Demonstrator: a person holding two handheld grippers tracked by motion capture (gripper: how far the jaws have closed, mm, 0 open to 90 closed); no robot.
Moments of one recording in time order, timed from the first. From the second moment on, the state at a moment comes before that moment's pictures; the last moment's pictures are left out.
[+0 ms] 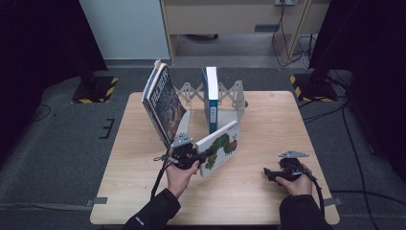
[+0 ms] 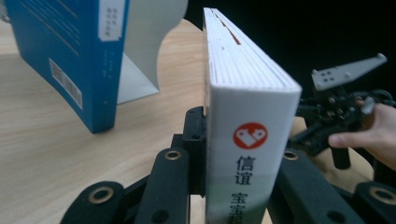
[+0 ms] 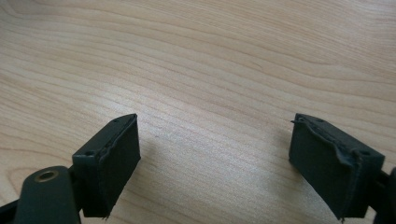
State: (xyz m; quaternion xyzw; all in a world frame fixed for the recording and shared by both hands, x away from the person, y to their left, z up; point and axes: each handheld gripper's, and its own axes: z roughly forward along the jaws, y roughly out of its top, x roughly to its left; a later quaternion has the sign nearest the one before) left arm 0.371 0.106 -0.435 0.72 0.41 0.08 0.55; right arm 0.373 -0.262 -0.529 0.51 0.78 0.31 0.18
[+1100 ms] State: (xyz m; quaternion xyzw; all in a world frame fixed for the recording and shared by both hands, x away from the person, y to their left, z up) left arm 0.407 0.068 -0.430 0.67 0.45 0.17 0.56; right arm 0.370 -0.262 -0.539 0.49 0.78 0.33 0.20
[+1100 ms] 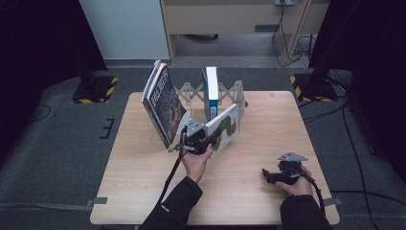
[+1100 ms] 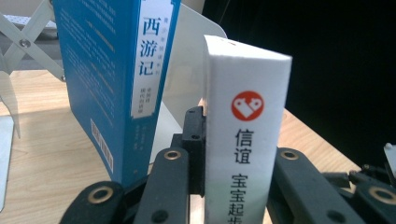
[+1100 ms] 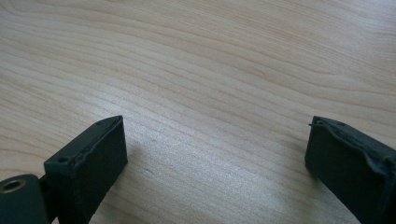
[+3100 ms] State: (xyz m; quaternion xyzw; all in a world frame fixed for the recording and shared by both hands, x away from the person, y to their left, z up) left arm 0.444 0.024 -0.460 0.66 0.48 0.25 0.52; right arm 0.371 -0.262 -0.539 0.49 0.78 0.33 0.20
